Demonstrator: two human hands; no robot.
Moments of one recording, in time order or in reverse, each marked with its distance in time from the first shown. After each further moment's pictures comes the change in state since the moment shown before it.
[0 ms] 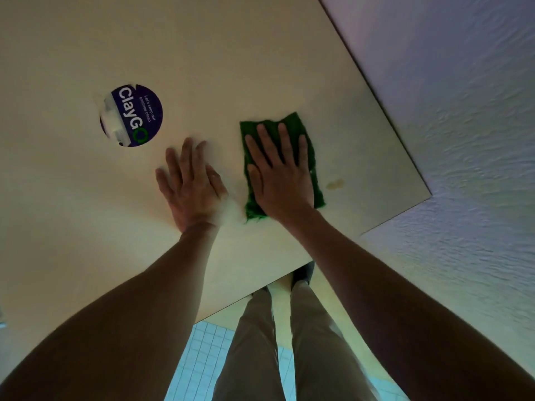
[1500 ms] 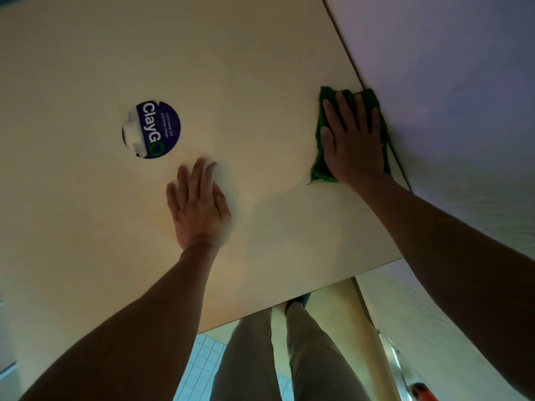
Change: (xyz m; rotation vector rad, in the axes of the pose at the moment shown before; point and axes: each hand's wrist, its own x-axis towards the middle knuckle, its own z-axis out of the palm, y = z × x) left_hand -0.003 0.003 0.001 -0.020 0.026 -0.036; right_hand 0.092 0.134 -0.029 -0.085 0.139 0.016
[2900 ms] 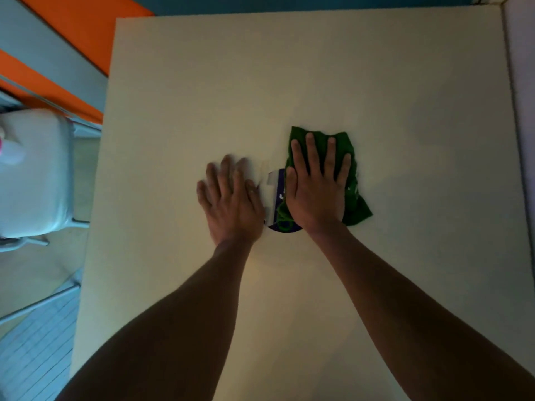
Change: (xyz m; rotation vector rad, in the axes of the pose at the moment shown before) left_hand 0.160 -0.133 -0.039 -0.056 0.026 -0.386; right_hand 0.130 -0.313 0.023 0.038 -0.141 -0.275
